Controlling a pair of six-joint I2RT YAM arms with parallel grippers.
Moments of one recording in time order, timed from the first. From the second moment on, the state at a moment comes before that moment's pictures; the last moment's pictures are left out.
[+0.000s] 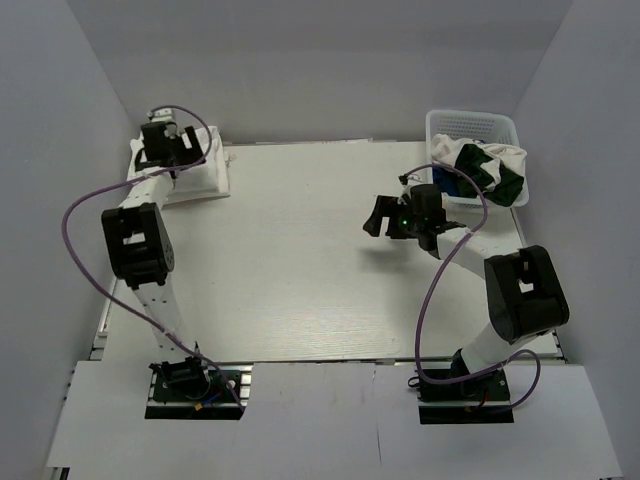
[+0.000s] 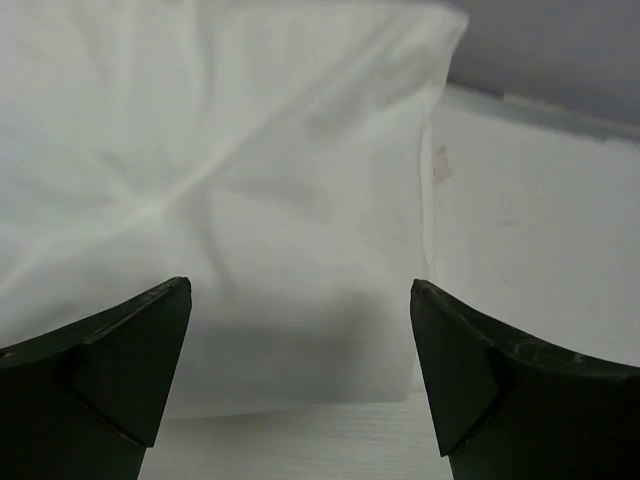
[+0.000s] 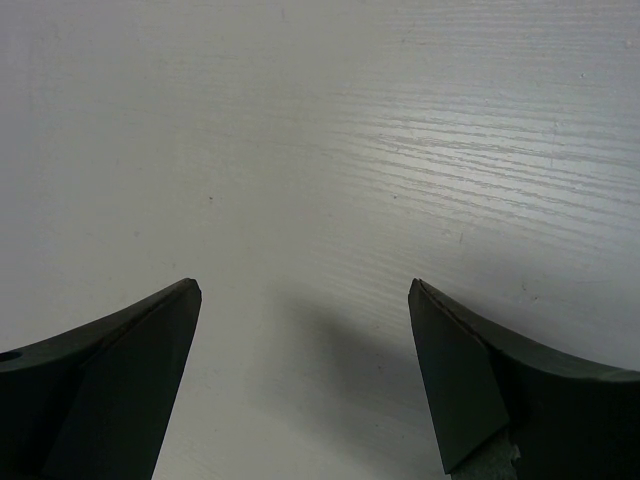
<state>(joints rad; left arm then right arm) 0.18 2.05 1.66 -0.06 0.06 -0.12 0.33 1.61 0.87 0.11 -0.25 0.35</state>
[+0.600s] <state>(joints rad) 0.10 2.19 1.73 -0.18 0.04 -0.02 0.33 1.66 0.88 0.11 -0.26 0.34</state>
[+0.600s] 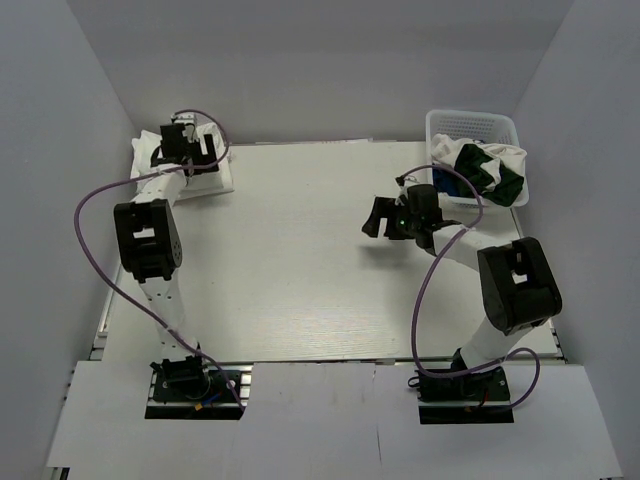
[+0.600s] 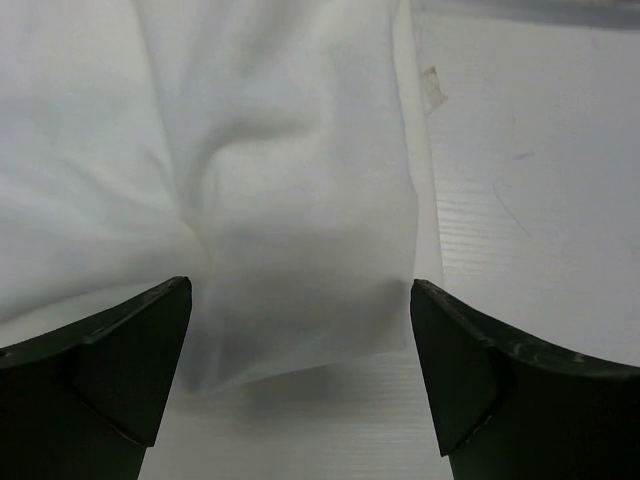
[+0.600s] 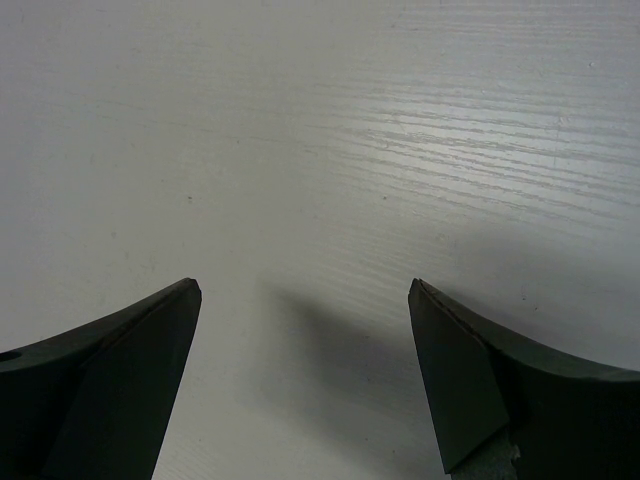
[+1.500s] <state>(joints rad) 0.30 2.32 1.83 -0.13 -0.01 -0.09 0.33 1.78 1.00 0.07 -0.29 0.33</state>
